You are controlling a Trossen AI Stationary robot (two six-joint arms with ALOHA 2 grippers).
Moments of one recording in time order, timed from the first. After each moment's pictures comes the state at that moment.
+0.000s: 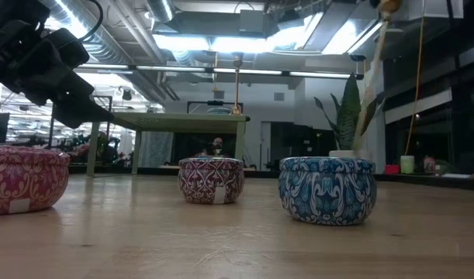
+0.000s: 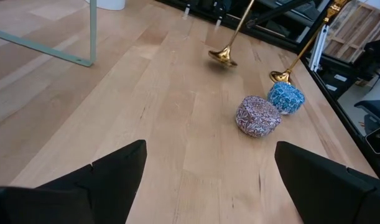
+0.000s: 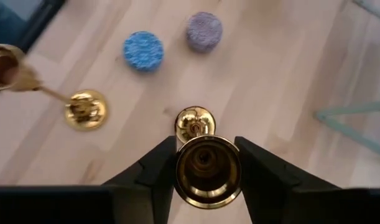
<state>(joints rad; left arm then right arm) -0.09 0.27 0.06 -0.13 -0.09 -0.38 0.34 1.28 1.33 -1.09 0.09 -0.19</state>
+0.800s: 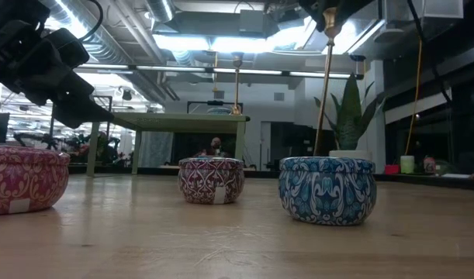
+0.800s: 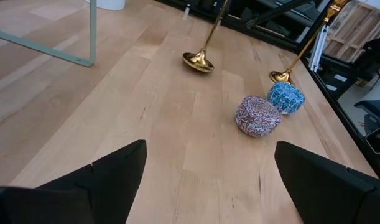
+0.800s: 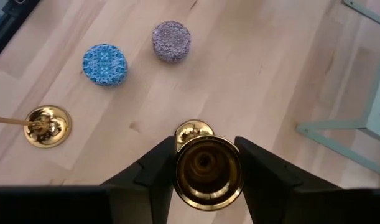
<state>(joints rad) -0.09 0.27 0.06 -0.13 -0.09 -0.38 0.09 1.43 1.44 -1.04 -0.08 -0.38</state>
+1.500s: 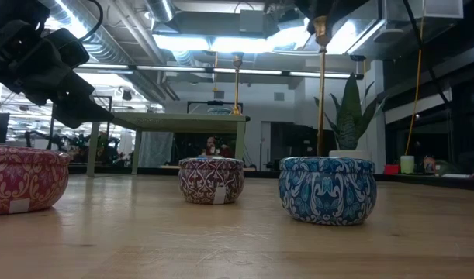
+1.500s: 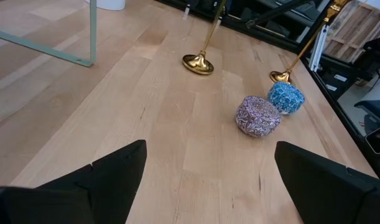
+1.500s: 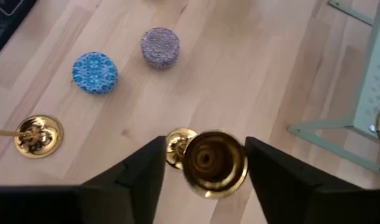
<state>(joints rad) -0.09 0.27 0.06 -0.13 -0.09 -0.38 0.06 1.43 1.44 -1.01 -0.08 -0.37</state>
